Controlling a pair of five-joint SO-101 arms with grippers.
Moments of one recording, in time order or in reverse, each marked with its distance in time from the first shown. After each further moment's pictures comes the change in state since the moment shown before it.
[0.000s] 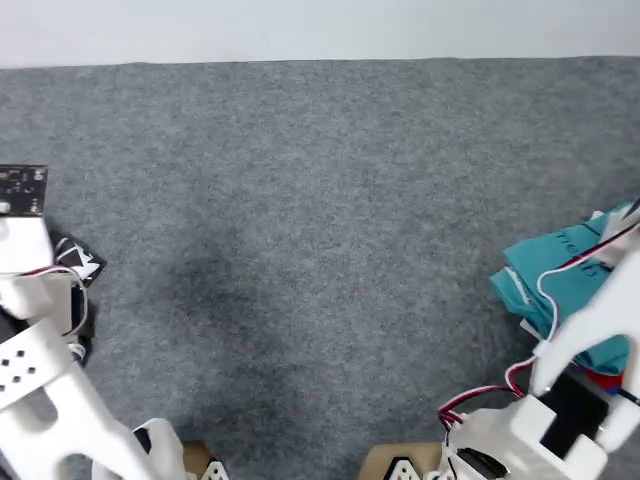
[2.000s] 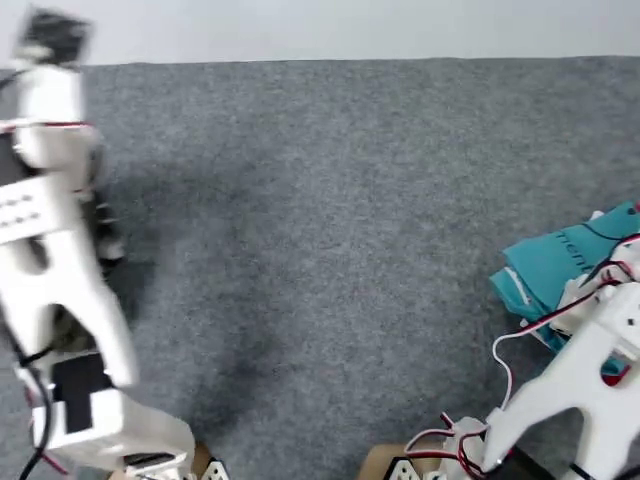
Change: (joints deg) left arm 22.2 42.5 -52.3 -0.4 1.8; right arm 1.8 -25.6 32.0 0.2 0.0
